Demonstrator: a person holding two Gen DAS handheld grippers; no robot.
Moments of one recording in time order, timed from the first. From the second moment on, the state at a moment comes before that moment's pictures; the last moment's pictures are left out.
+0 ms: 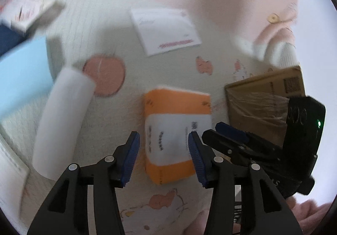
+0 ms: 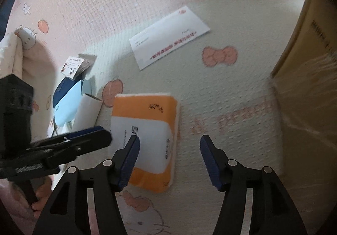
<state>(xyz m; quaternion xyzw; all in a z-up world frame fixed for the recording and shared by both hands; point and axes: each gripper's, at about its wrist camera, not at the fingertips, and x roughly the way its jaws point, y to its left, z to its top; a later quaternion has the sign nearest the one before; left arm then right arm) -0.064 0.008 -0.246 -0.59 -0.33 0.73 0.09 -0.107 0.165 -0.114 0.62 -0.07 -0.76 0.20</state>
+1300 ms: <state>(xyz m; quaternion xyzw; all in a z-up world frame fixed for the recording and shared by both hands) -0.069 0.027 -0.156 -0.49 -0.36 0.78 0.14 -0.093 0.174 -0.013 0.51 -0.08 -0.82 0.24</state>
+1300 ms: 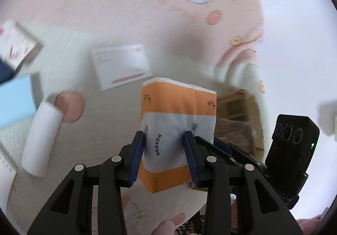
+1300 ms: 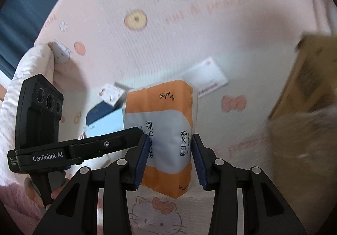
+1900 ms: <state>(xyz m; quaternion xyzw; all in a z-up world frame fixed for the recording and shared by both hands) -0.139 0.152 -0.057 -0.43 -0.27 0.82 0.27 -0.083 0.298 0.092 0.41 -0.10 -0.89 0.14</state>
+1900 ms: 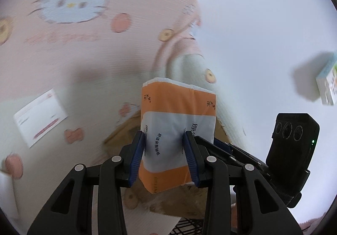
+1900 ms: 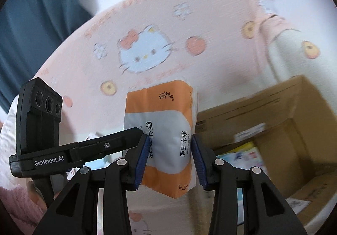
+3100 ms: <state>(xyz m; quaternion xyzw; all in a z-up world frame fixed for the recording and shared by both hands) -0.155 0.284 -0.093 -0.60 -0.10 0.75 0.25 -0.109 0.442 -0.002 0.57 -0.30 -0.75 0.15</state>
